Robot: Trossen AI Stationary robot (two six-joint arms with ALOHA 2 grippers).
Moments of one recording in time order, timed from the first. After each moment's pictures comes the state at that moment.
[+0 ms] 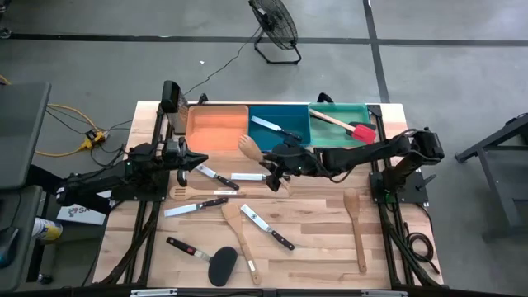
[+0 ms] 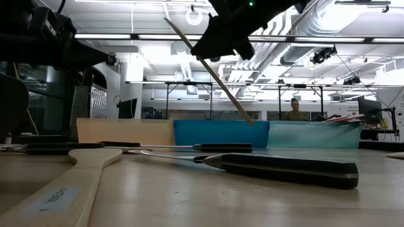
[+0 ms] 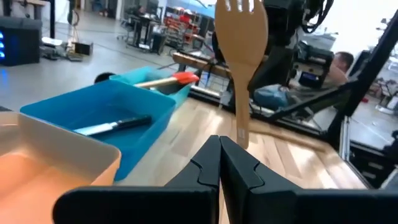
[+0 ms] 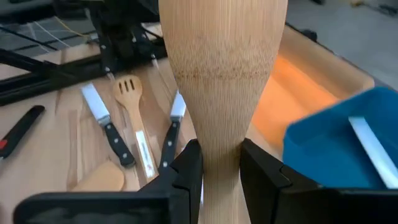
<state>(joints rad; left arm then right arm) 0.27 0.01 0.06 0.01 0.08 -0.27 0.05 1.62 1.10 0.05 0.34 0.29</state>
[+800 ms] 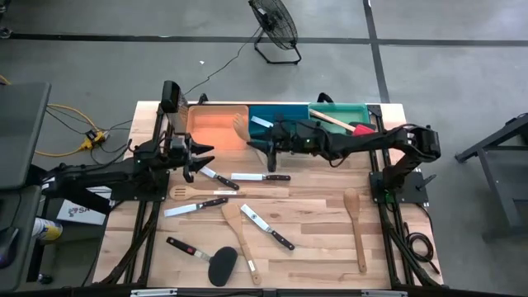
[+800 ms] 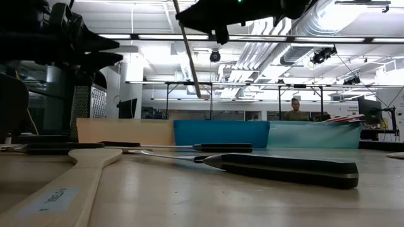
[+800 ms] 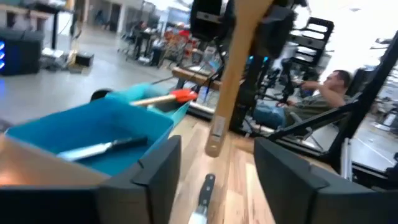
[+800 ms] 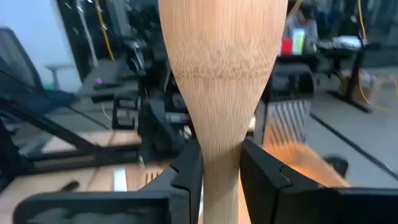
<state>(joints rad) 0.27 0.37 0.06 0.44 0.09 -0.29 -0.14 1.63 1.10 0.50 -0.01 0.05</state>
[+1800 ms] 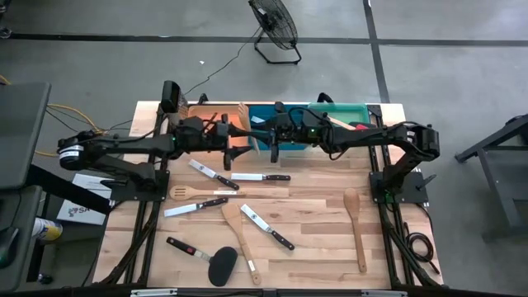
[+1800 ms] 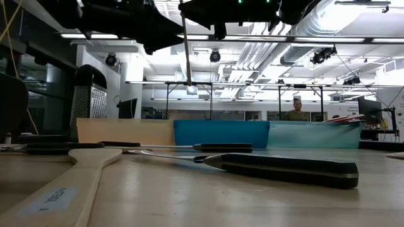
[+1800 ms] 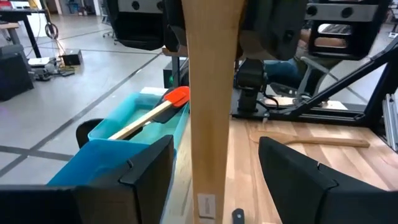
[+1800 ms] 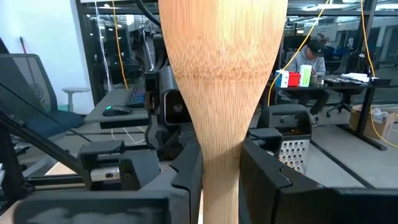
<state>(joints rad) 0.27 1.16 0.65 0.47 0.15 0.00 -0.21 1.63 1.10 0.62 -0.14 0.02</state>
